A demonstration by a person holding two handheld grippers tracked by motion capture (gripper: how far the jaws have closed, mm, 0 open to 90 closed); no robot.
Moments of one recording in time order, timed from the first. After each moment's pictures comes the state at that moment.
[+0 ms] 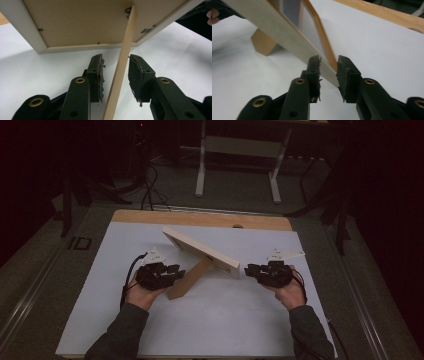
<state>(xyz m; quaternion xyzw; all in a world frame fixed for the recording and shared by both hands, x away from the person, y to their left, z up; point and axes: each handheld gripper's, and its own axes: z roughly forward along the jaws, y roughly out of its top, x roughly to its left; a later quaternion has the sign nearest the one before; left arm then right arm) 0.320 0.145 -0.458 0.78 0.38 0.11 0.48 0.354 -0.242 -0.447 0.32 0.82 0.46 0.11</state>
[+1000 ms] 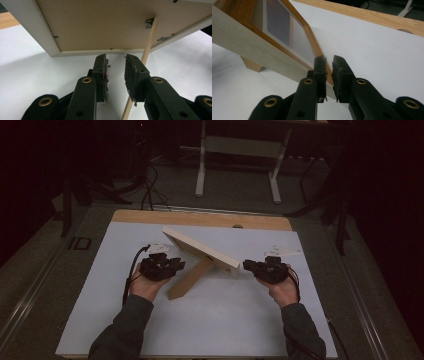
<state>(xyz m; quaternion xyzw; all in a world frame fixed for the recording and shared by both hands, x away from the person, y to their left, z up) 0.342 0.137 -0.452 0.78 0.42 0.13 0.45 0.362 -0.230 -0.450 0.37 0.79 0.47 0.12</state>
